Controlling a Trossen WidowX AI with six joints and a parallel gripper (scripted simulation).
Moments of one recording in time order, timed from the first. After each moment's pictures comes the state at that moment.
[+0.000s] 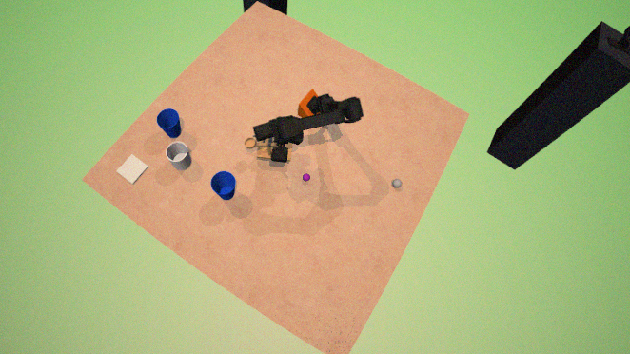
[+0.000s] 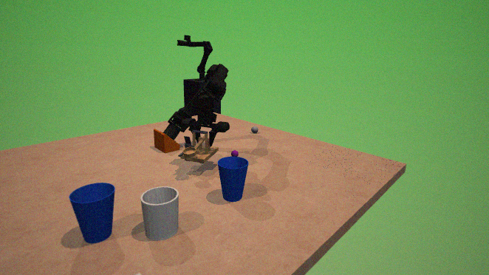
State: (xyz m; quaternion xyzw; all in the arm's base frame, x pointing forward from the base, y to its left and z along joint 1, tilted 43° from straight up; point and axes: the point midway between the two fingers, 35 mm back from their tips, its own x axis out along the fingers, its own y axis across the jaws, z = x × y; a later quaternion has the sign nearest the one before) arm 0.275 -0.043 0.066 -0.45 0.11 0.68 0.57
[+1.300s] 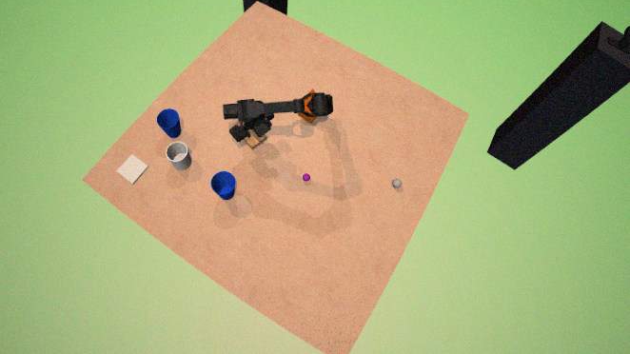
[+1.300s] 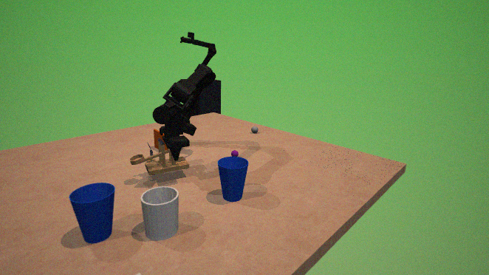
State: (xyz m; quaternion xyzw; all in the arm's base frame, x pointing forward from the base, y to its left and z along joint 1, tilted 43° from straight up) arm 0.281 -0.139 -0.039 -0.20 0.36 0.59 0.69
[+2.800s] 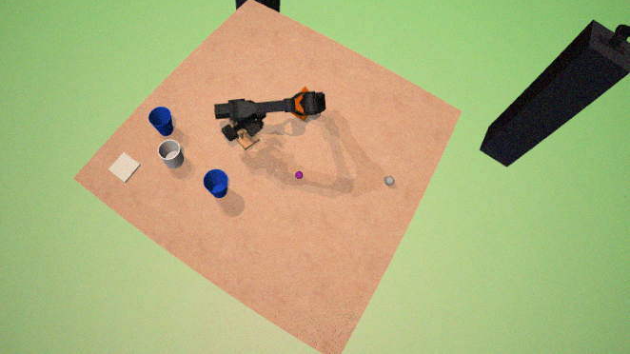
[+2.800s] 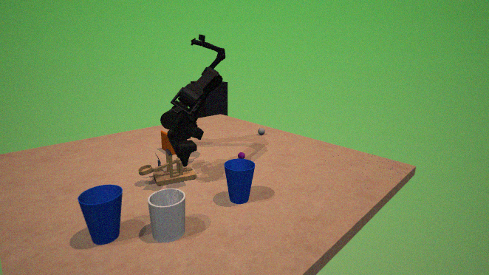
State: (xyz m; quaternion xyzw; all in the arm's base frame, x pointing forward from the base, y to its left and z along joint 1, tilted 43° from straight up) arm 0.284 -0.133 -0.043 -0.19 0.36 0.60 0.69
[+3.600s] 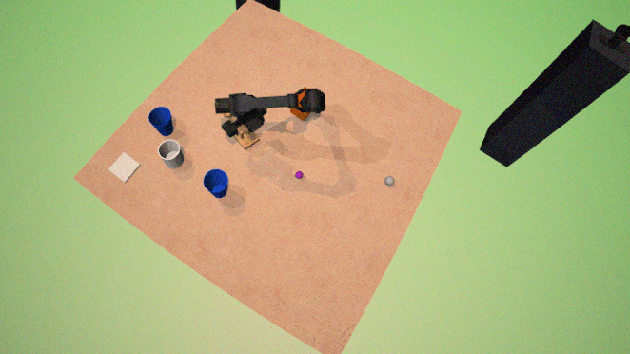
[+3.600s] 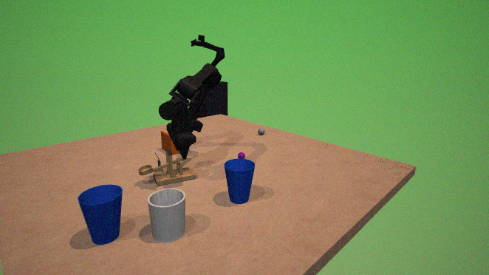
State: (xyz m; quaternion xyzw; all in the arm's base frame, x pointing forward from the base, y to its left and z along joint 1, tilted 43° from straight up) arm 0.279 -0.152 -0.023 -0.20 0.36 0.59 0.69
